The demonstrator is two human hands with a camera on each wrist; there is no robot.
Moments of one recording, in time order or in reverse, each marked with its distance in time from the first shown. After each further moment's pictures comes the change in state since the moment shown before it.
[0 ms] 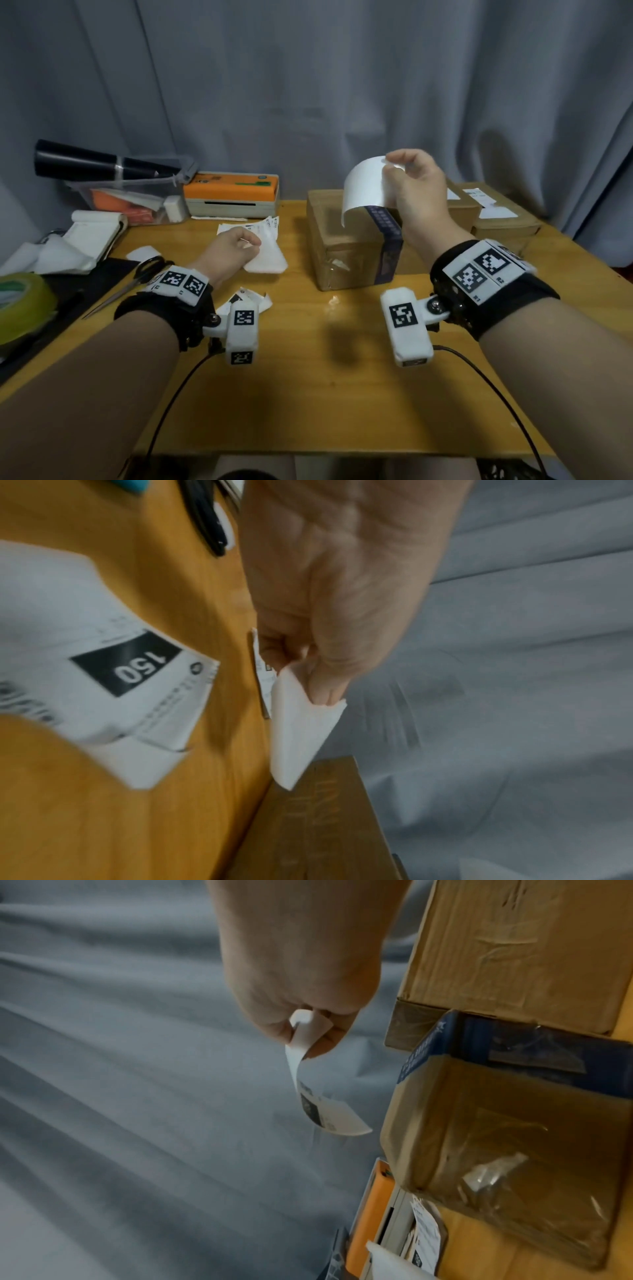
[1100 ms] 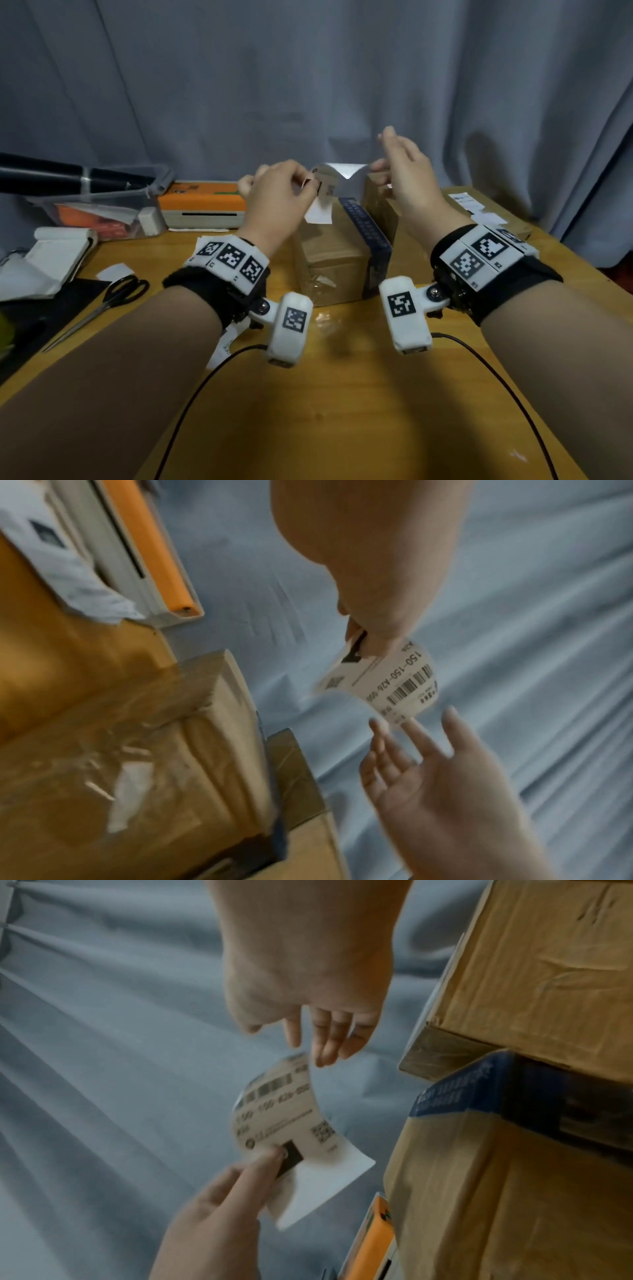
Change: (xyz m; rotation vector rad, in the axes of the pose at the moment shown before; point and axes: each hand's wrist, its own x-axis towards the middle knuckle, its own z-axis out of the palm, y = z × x) left_hand 0.026 0.119 0.057 0.329 0.366 0.530; right_hand 0.041 -0.009 -0.009 -0.125 -0.148 0.092
